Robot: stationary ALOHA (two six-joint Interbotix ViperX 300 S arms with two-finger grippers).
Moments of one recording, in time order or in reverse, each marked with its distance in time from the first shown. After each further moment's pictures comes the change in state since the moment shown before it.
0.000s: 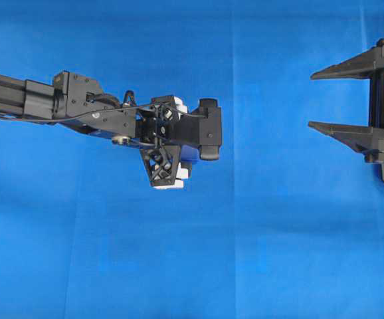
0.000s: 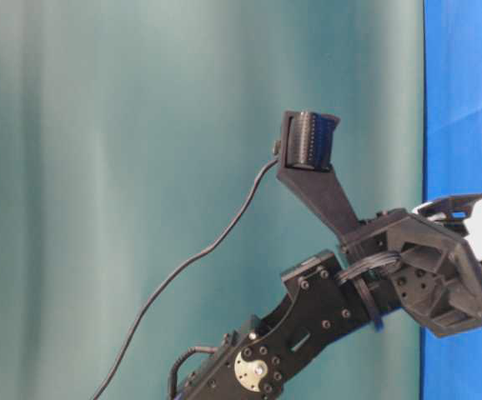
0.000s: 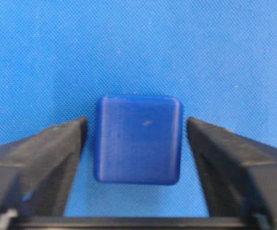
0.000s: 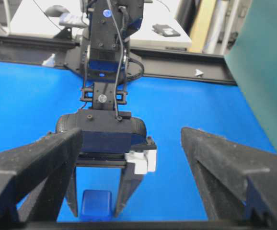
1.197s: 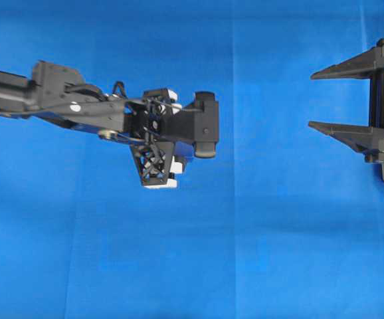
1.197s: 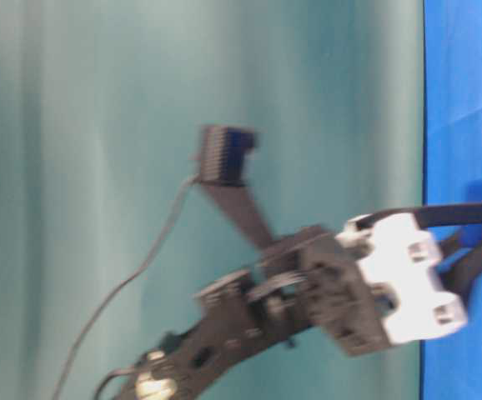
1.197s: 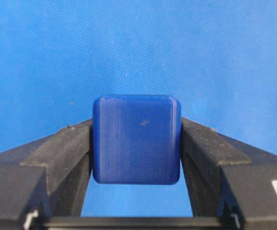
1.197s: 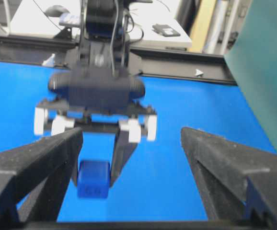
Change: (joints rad) left arm -0.012 -0.146 -0.015 0.000 0.156 0.002; right arm 0.000 0.000 0.000 0.000 0.002 0.000
